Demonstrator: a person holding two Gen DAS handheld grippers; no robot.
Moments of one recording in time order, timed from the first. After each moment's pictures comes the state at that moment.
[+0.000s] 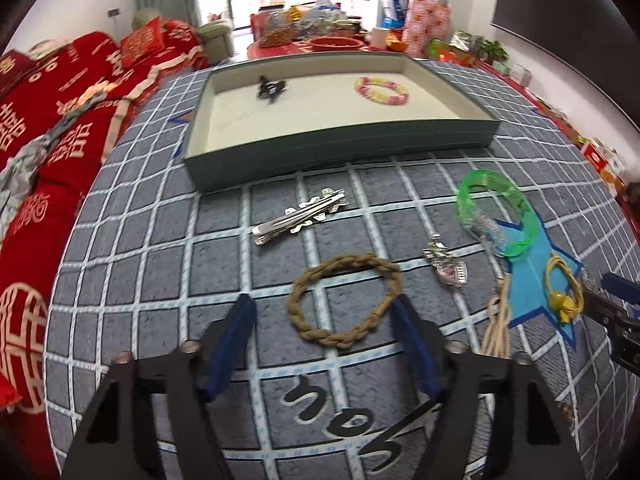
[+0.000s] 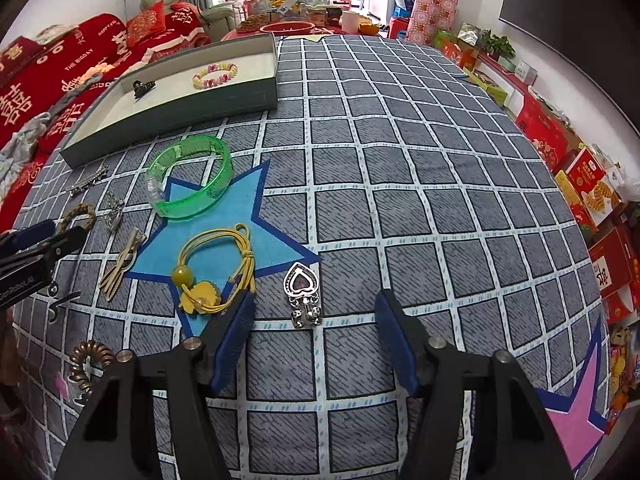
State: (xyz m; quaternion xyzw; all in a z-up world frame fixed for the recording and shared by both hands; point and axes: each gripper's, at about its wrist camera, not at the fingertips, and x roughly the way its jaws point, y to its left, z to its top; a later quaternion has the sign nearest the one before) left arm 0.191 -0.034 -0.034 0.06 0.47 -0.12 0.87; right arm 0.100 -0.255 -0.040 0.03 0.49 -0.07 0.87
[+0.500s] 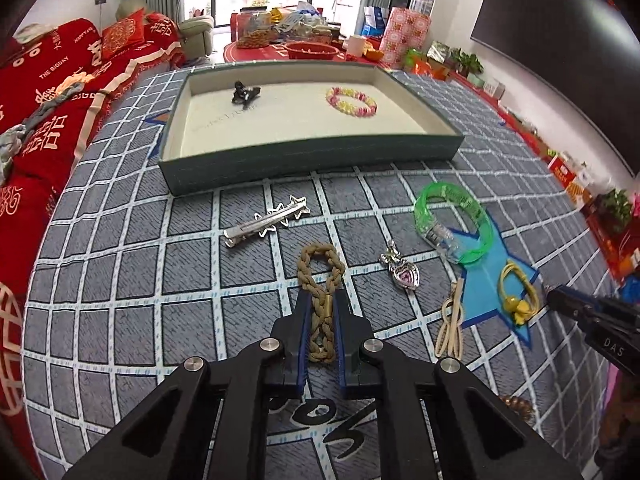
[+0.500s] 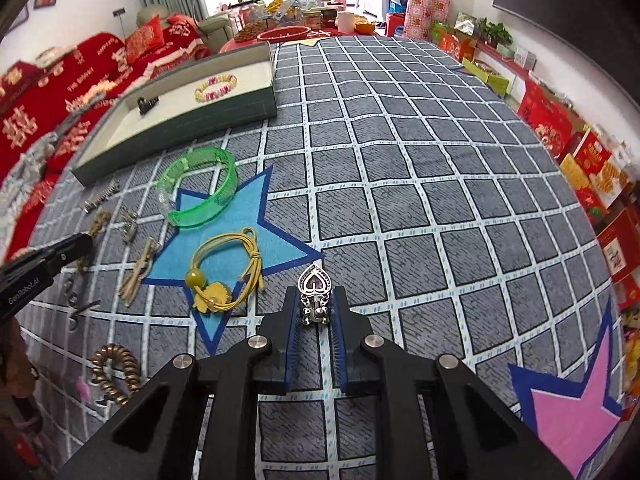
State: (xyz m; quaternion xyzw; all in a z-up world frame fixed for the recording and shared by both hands) left arm 0.185 -0.028 -0.020 0.00 0.47 -0.17 0.87; right arm 0.091 -0.266 -0.033 0.08 0.48 -0.05 0.87
